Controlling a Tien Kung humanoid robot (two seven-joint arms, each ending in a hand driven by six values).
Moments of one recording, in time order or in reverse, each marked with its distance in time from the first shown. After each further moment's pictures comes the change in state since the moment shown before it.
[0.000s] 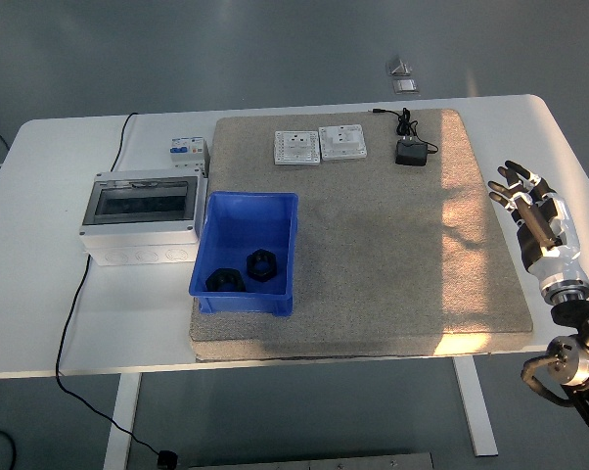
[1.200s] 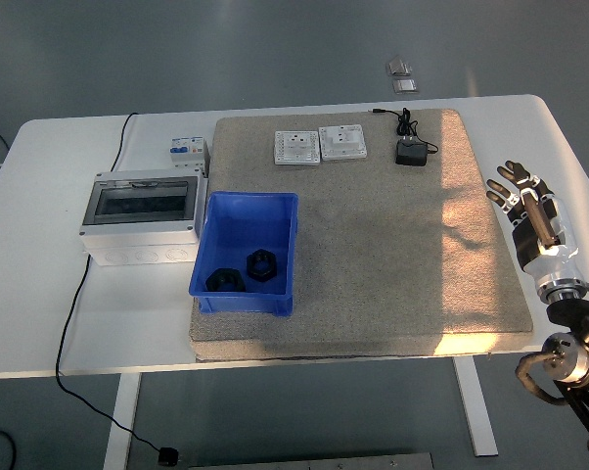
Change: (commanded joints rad) left arm -0.002 0.001 0.000 0.000 0.017 -0.001 0.008; right arm 0.012 0.006 -0.008 -0.005 0.069 0.017 0.015
